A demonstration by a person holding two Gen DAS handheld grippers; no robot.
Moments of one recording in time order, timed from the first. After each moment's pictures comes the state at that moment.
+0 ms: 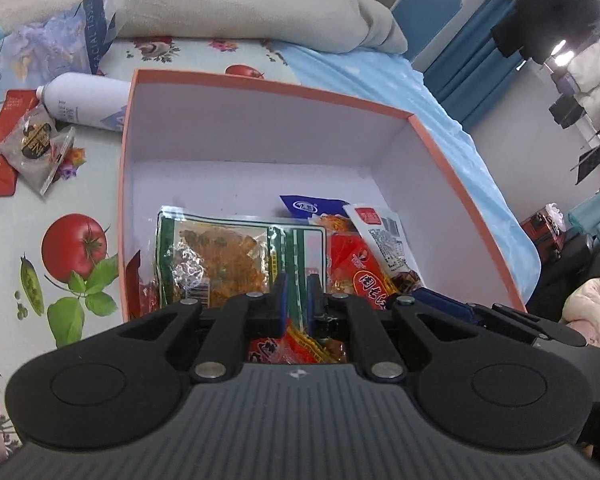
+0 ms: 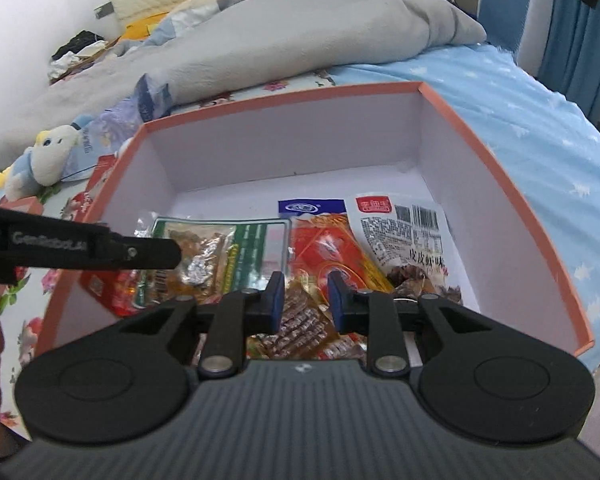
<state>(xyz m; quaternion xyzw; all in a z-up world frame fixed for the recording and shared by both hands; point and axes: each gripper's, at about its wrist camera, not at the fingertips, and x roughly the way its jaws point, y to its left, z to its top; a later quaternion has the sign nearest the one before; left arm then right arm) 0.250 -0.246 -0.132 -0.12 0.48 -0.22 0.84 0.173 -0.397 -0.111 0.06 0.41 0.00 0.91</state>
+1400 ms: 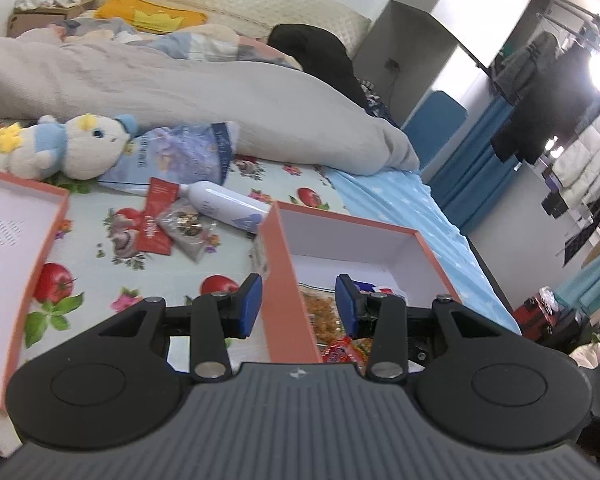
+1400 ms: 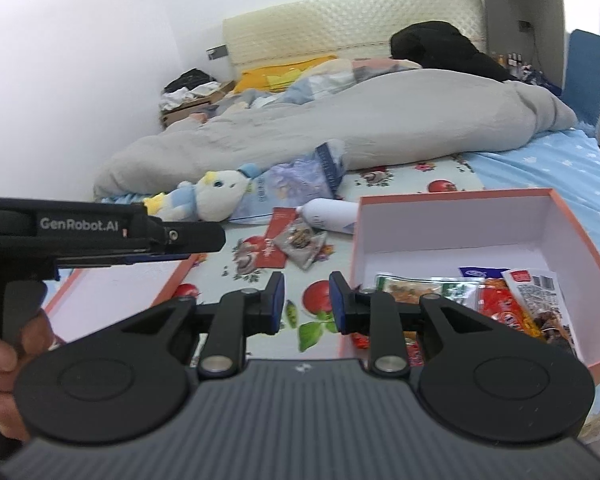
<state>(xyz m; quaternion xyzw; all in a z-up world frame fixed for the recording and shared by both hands) 0.120 -0.044 0.008 -0.18 0.36 -0.17 0.90 0.094 -0.242 0.001 0.05 0.32 0.14 0.94</state>
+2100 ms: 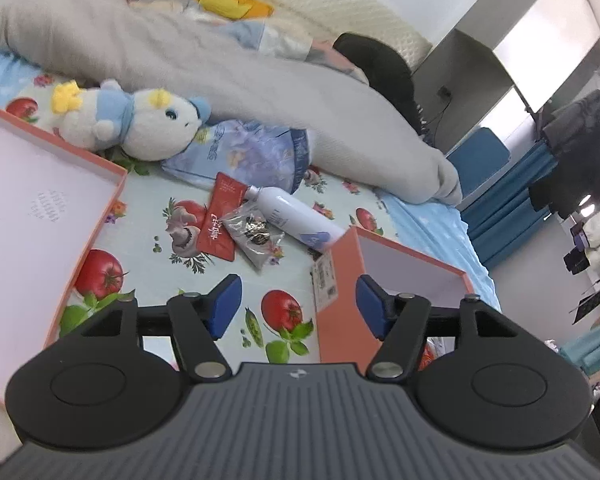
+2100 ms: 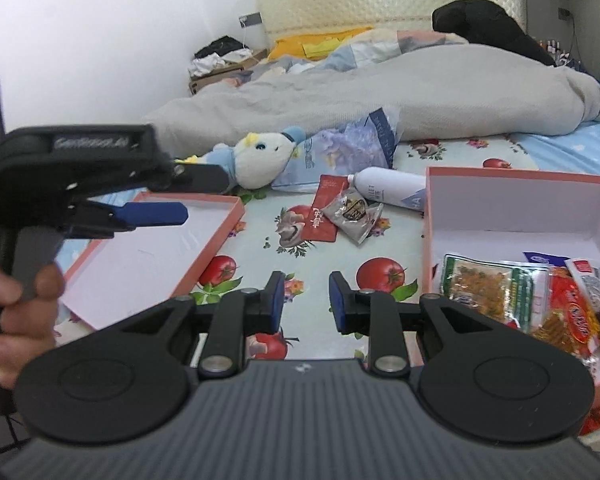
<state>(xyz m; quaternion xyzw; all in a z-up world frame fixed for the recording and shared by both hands) 0.174 0.035 -0.032 -0.26 0.38 -0.11 0.88 0.129 -0.184 -0.038 0.04 0.36 0.17 0.92</state>
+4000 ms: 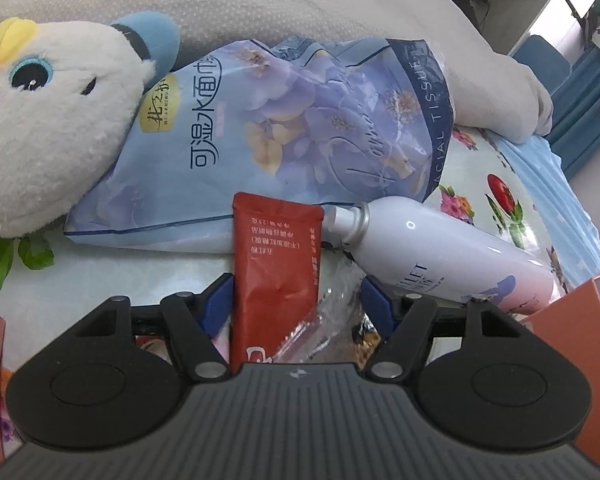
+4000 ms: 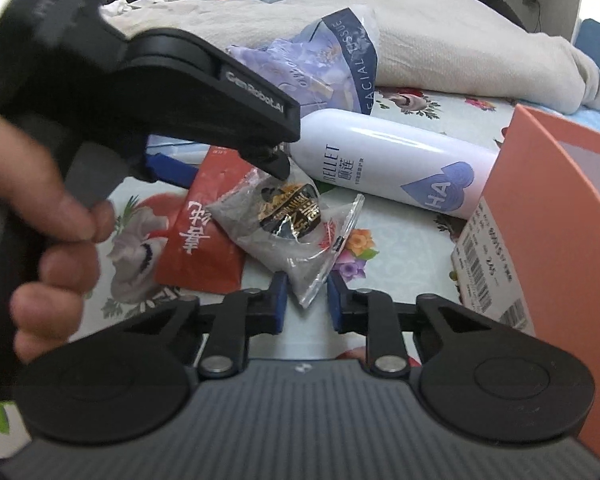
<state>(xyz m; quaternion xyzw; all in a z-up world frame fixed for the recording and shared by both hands) 0.472 0.000 -0.234 -0.13 0.47 -0.11 0.87 0.324 -0.122 -0.205 -0.03 0.39 0.04 0.92</state>
